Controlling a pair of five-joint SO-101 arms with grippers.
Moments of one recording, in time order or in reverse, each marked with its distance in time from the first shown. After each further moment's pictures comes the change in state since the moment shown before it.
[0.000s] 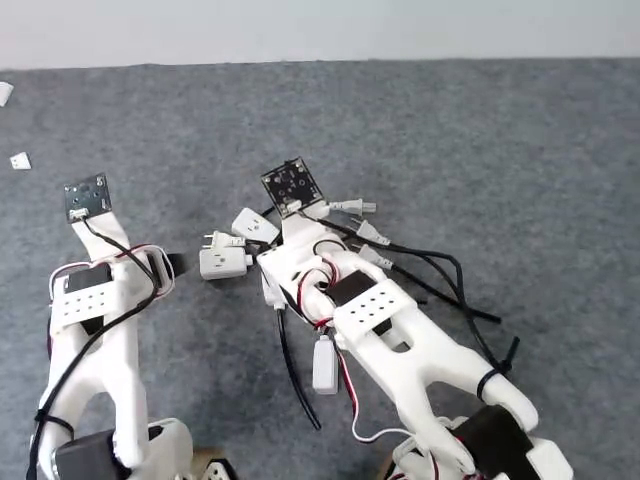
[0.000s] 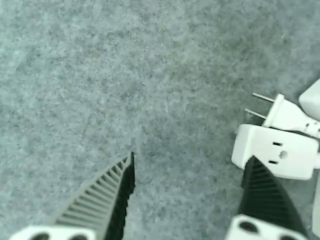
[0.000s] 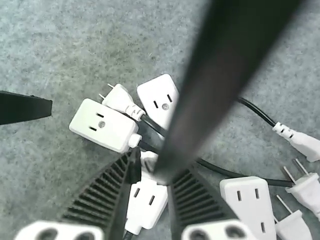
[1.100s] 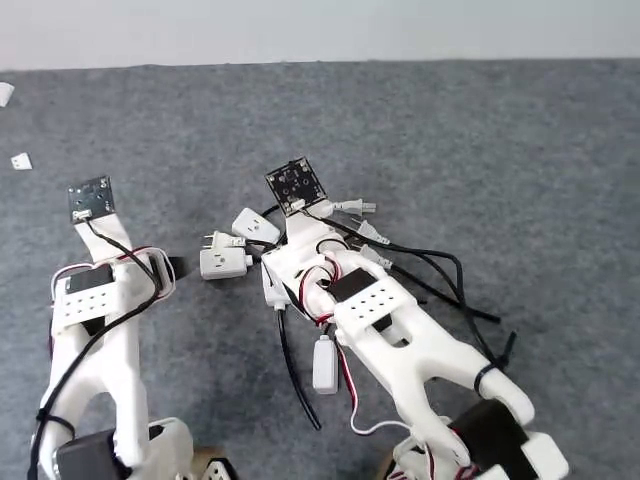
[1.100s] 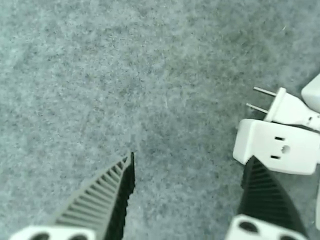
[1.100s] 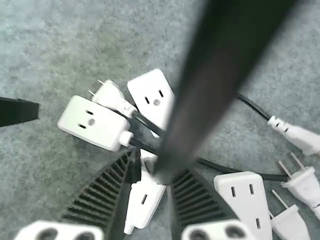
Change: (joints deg) left arm 0.0 0.0 0.6 0.0 -1.2; right arm 1.2 2.5 -0.2 -0.1 0.0
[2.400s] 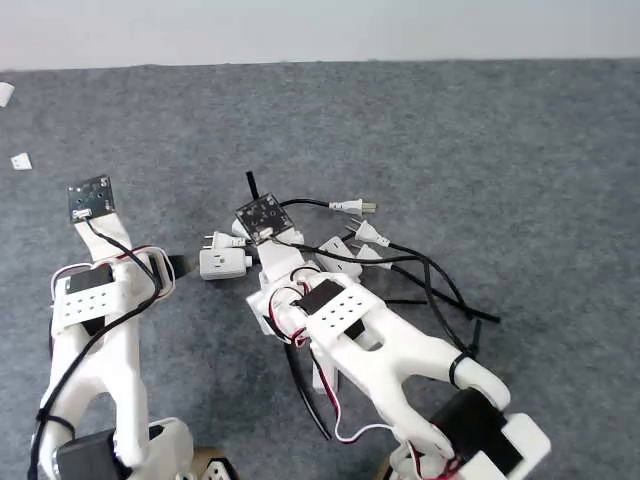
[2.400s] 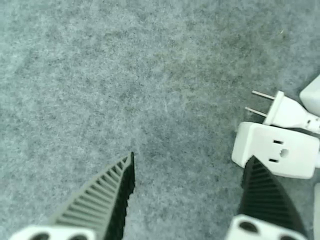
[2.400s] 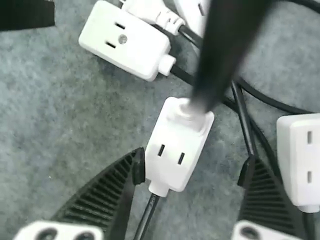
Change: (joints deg) left arm 0.0 0.0 0.0 -1.0 -0.4; right arm -8.0 4.7 -2.3 12.5 -4.8
